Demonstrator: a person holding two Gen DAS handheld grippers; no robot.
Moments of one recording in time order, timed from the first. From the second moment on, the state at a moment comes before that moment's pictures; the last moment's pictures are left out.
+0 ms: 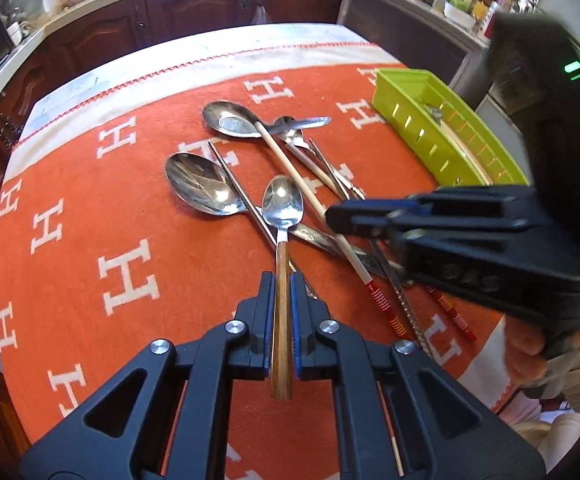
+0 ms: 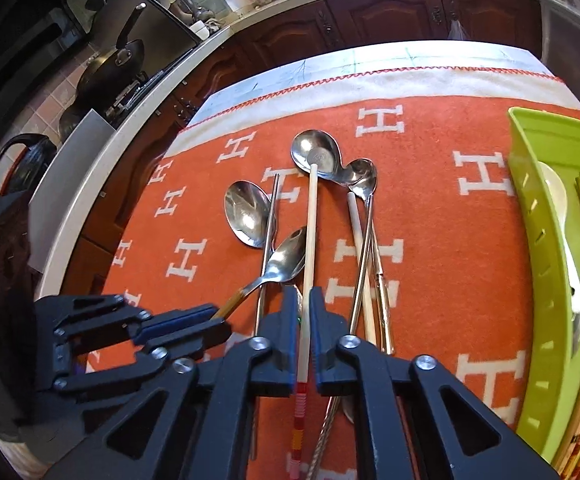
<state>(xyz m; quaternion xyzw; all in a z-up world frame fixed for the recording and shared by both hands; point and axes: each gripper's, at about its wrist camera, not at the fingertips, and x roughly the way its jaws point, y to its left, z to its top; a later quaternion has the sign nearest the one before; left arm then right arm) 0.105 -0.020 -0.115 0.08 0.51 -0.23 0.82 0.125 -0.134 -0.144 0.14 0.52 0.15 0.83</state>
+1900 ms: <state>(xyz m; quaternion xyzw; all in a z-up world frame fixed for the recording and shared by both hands) 0.081 -0.115 -0.025 0.01 0.46 -0.25 0.85 0.050 -0.280 -0.041 0.22 0.44 0.06 0.87</state>
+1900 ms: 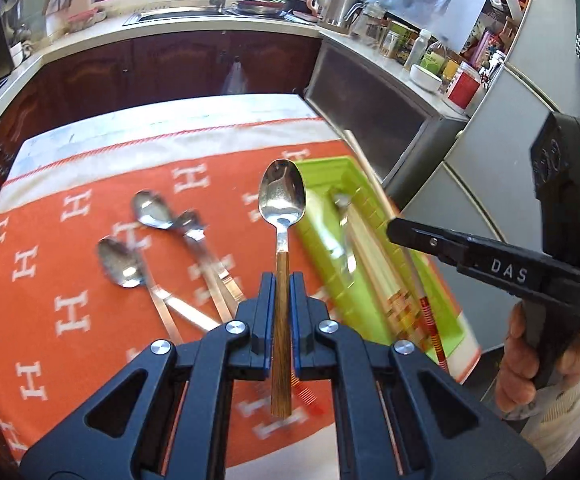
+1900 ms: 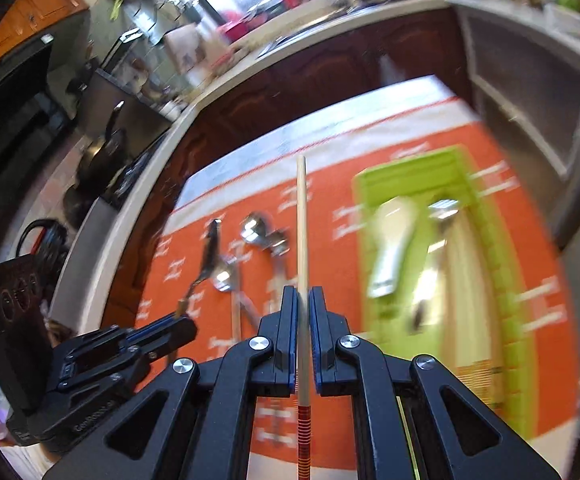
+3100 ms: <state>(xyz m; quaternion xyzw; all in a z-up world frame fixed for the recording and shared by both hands) 0.078 -0.184 -0.055 0.05 0.53 -0.25 0.81 0.057 -0.333 -0.085 0.19 0.51 0.01 0.84</state>
